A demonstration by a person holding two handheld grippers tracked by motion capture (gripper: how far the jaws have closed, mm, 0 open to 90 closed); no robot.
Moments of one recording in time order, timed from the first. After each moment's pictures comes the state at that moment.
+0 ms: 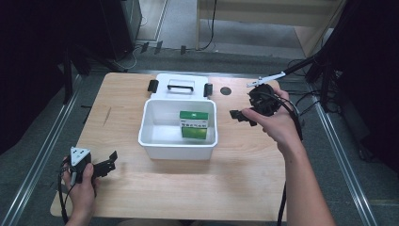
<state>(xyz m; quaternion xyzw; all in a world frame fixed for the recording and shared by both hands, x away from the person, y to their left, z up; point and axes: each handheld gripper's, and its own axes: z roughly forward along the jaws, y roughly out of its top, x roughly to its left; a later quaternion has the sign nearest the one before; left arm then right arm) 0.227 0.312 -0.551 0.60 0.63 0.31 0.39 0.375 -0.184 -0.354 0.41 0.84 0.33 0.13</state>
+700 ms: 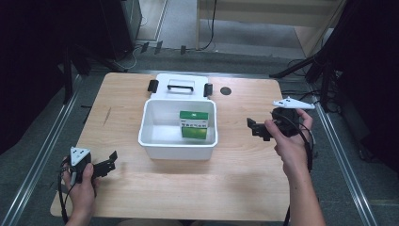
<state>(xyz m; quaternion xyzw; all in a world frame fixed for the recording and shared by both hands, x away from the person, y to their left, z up) 0.227 0.313 -0.551 0.60 0.63 0.31 0.39 0.325 -0.231 -0.383 0.48 0.74 0.40 0.24</state>
